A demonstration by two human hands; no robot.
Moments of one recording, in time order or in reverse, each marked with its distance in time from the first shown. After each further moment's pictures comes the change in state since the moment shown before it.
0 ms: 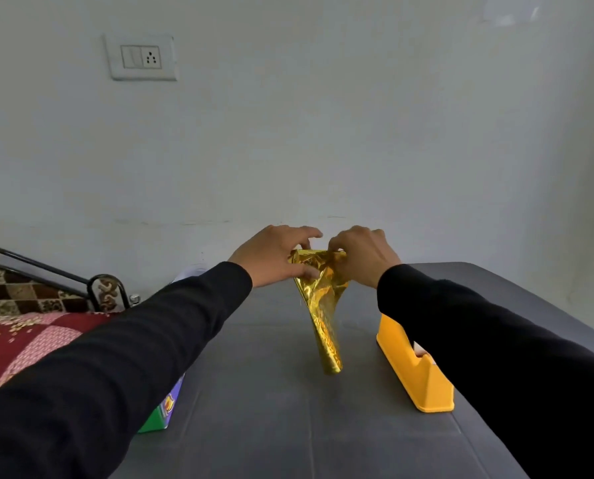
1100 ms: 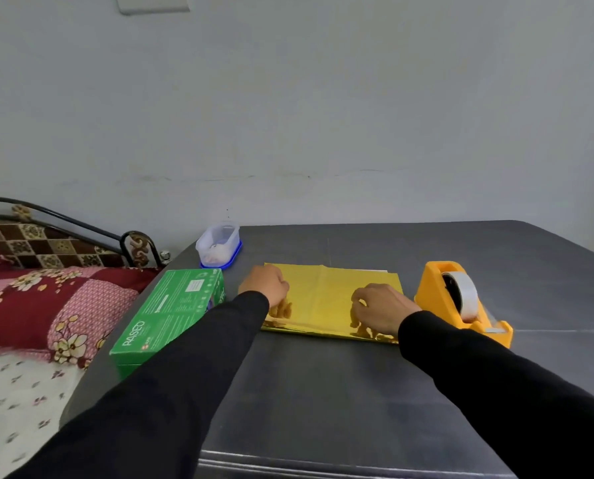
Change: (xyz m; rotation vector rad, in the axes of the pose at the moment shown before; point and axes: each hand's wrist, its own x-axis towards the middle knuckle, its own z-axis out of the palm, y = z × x) left_hand -0.062 -0.106 0.136 -0.025 -0.240 -0.759; right_hand -0.069 -0.022 0.138 0.283 -0.542 0.165
